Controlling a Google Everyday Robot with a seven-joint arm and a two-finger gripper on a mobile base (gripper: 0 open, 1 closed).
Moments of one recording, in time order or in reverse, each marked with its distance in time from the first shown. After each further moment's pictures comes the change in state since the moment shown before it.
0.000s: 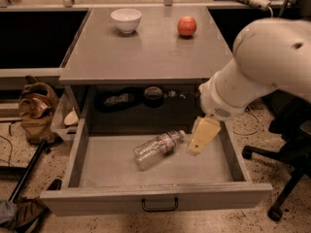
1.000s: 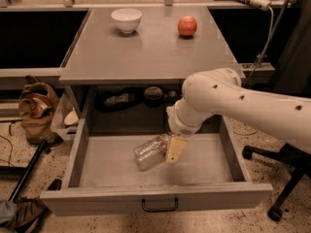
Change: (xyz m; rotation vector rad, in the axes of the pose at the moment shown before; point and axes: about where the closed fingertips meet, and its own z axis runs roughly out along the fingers) arm -0.013 -0.001 0.159 -0.078 -0.008 -0.203
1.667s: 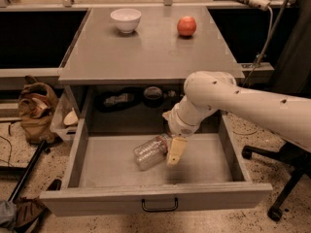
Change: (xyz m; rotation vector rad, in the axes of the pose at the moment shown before) arm 0.005 0.002 0.033 -0.125 -0.065 -0.048
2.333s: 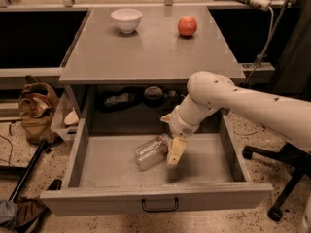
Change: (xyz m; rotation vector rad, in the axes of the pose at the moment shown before) arm 0.004 -0.002 0.023 -0.108 -0.081 -0.003
